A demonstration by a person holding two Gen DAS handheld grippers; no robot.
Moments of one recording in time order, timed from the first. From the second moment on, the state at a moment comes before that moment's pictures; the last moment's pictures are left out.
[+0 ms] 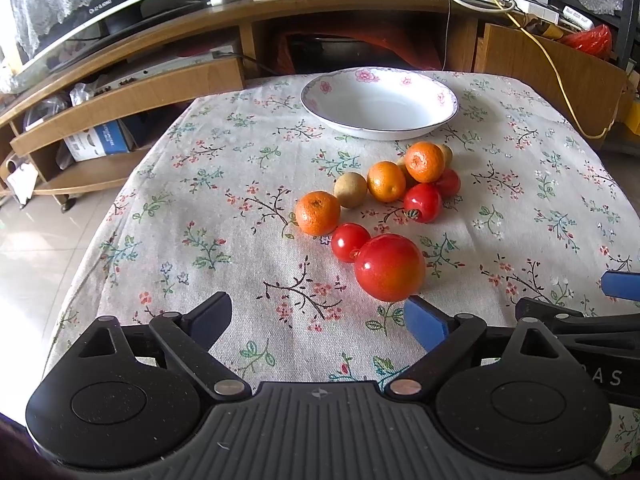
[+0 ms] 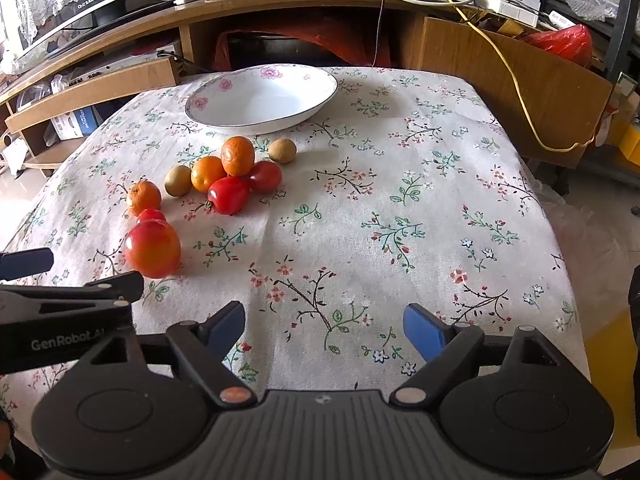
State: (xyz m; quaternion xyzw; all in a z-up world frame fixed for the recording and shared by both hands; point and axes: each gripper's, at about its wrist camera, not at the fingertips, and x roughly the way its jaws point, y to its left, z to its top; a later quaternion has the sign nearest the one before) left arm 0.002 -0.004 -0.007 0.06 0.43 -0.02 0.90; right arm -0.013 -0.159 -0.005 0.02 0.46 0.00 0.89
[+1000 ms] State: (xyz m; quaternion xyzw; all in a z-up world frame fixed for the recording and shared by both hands) left arm 0.016 0.017 -0.004 0.05 0.44 -0.01 0.90; right arm 0.015 -0.141 -0.004 -0.02 0.47 0.08 0.88
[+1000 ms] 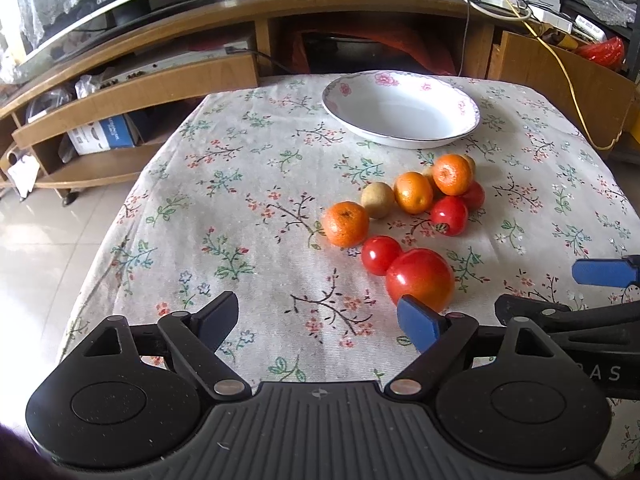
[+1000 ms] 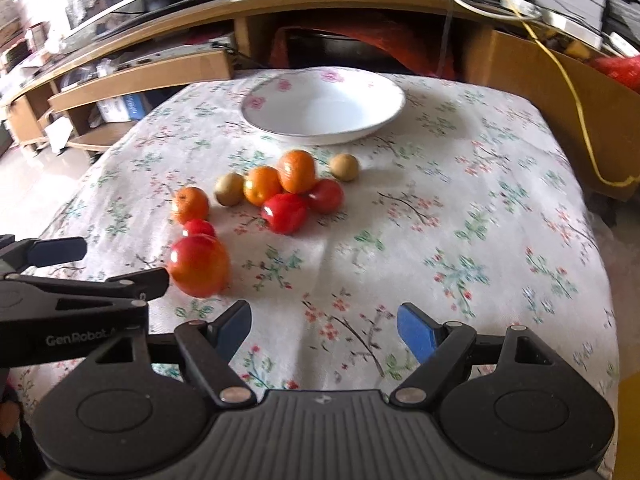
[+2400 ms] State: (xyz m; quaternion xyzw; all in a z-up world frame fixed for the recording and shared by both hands) left arm 0.020 0.058 0.006 -0.01 0.45 0.00 0.90; right arm 0.041 -0.114 0.004 -0.02 0.45 0.15 0.88
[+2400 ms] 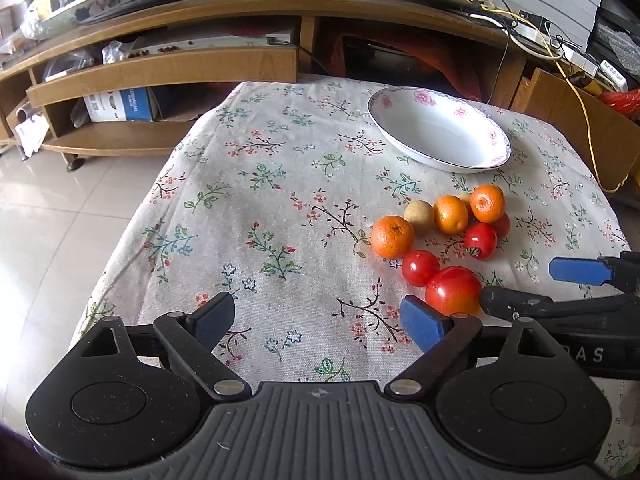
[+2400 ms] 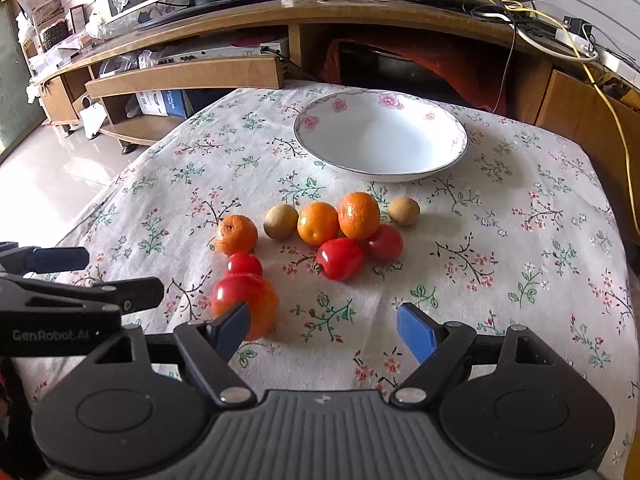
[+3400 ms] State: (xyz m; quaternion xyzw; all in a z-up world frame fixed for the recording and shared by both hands) left arm 0.021 0.079 0.011 -0.03 0.45 -0.01 0.89; right arm 0.067 -0.071 -0.018 -0.05 0.50 0.21 0.84
